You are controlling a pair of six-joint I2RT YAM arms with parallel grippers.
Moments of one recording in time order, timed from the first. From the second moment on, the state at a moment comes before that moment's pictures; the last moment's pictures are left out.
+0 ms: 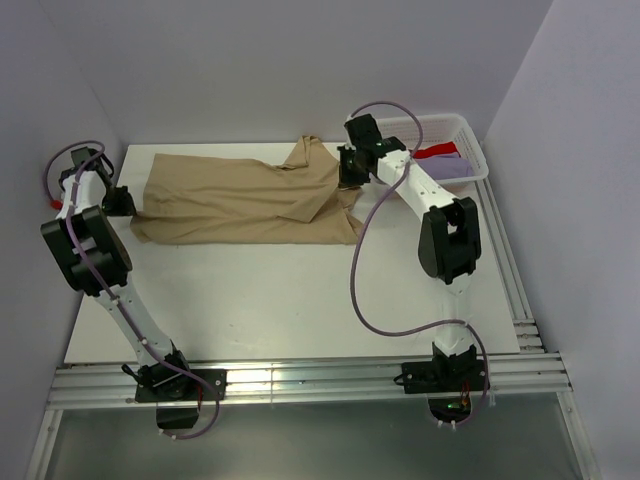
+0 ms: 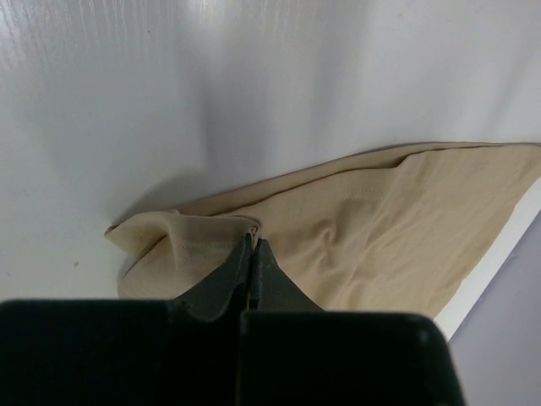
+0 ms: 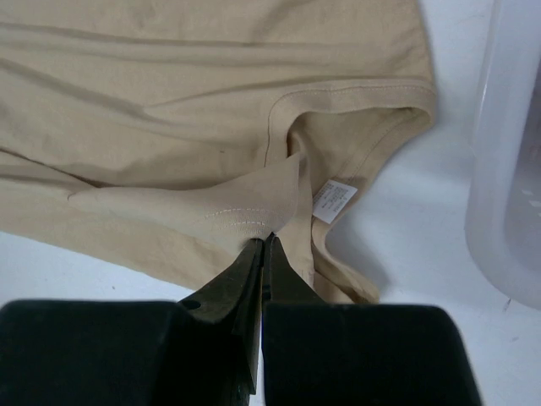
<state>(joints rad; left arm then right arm) 0.44 2.09 1.72 -0.79 -0.11 -1.24 0.37 2.12 1.92 -0.71 -0.06 0.33</state>
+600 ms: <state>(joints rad) 0.46 2.05 1.71 -0.79 -0.06 -1.23 0.36 2.08 1.92 -0.70 -0.07 0.34</state>
